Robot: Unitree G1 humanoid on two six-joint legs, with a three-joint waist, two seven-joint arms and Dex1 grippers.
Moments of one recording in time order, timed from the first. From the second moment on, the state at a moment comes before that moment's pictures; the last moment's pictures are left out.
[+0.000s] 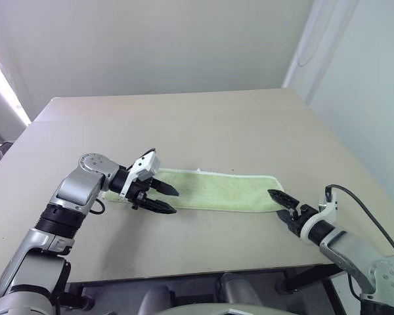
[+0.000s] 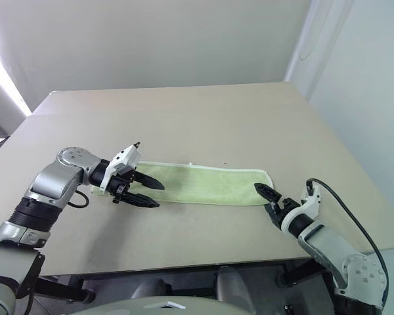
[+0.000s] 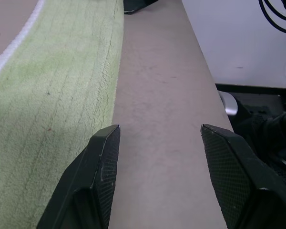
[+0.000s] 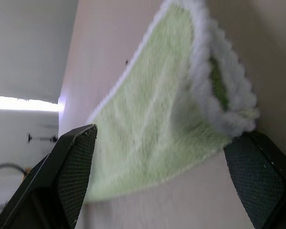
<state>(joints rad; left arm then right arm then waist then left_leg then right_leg) -0.56 0.68 -0.26 0.15 -0.31 0.45 -1.56 0.11 -0.37 -0.43 -0.18 1.73 0.89 -0.39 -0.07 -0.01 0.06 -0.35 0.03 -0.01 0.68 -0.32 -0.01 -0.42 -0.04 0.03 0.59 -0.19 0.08</state>
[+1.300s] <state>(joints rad) -0.68 0.63 -0.25 0.41 -0.25 0.30 -1.52 -0.29 -0.73 -0.41 -0.09 1.51 0.99 -0.37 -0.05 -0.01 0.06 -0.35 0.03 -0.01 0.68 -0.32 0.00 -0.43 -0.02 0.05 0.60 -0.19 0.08</state>
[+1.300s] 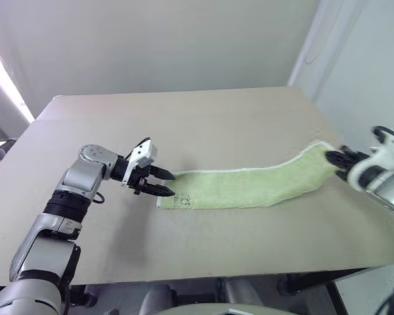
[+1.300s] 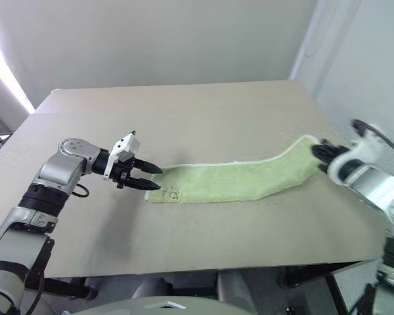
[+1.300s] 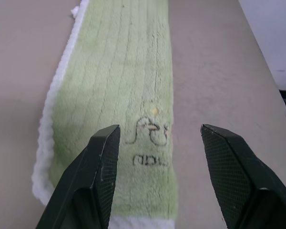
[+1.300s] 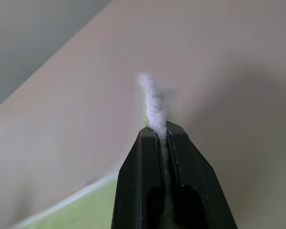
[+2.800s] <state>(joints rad) -0.68 0.67 -0.25 0.39 -0.23 0.42 -1.52 -0.36 -0.49 -0.12 -0.26 1.31 1.19 -0.15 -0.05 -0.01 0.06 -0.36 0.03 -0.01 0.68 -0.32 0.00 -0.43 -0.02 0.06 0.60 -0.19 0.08</state>
